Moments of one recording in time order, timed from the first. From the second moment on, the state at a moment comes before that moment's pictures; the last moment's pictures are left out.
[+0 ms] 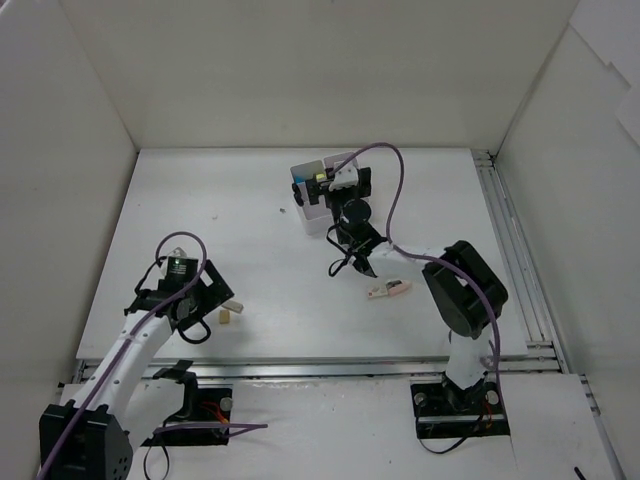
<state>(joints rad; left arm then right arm) -0.15 0.92 0.60 -0.67 -0.05 -0.77 0.65 1.91 1.08 1.00 0.47 -0.20</state>
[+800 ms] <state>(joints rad) -0.23 1.16 0.54 -0.50 -0.04 -0.71 0.62 1.13 0.84 0.11 0.74 0.35</state>
